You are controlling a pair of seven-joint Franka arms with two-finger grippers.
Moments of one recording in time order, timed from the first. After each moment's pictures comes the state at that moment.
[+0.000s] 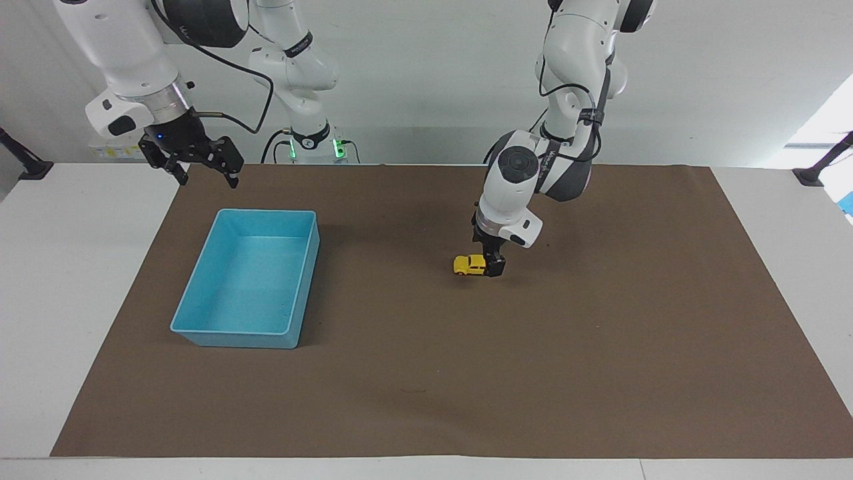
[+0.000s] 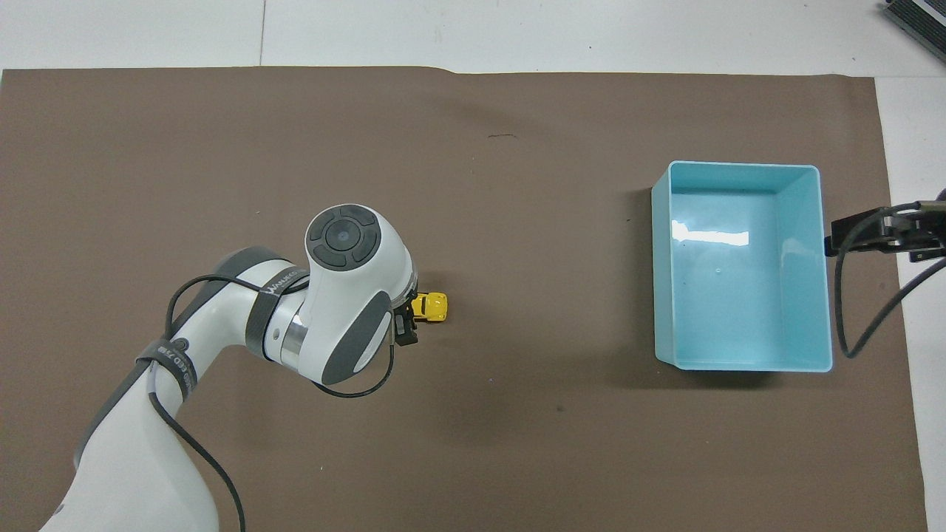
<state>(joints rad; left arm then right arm) -0.49 0.29 -0.09 -1.94 -0.08 2.19 -2.25 -0.15 -0.01 0.10 -1.59 -0.01 1.57 0.04</state>
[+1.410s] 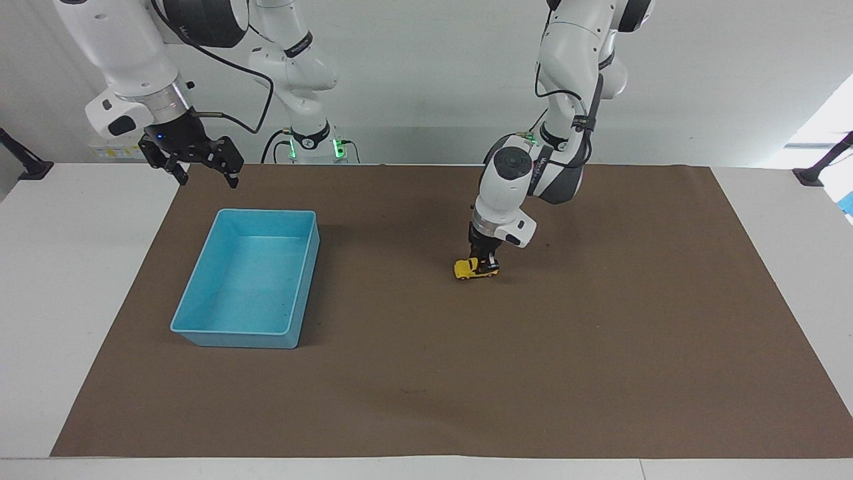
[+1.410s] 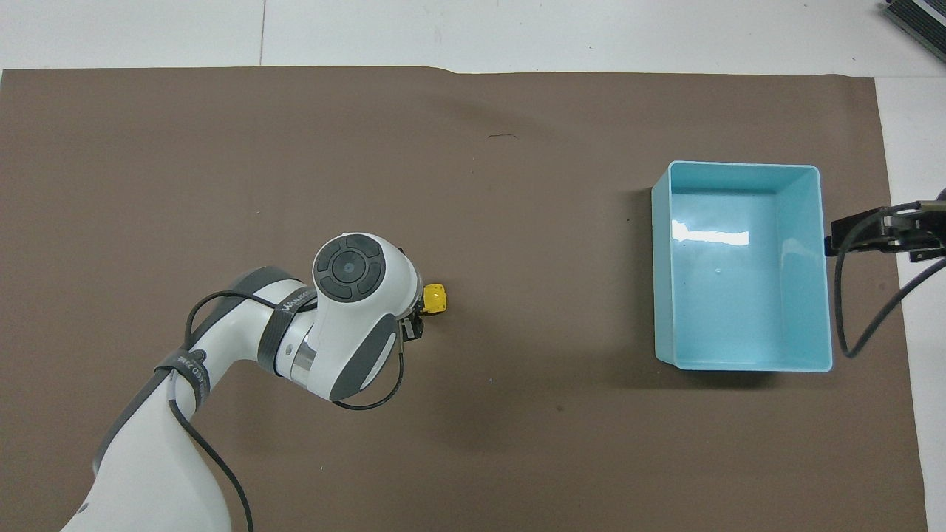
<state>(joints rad) -0.51 0.29 -0.09 -2.00 -0.06 2.34 -2.29 -0.15 -0.01 0.10 -1.59 -0.01 1.57 0.04</state>
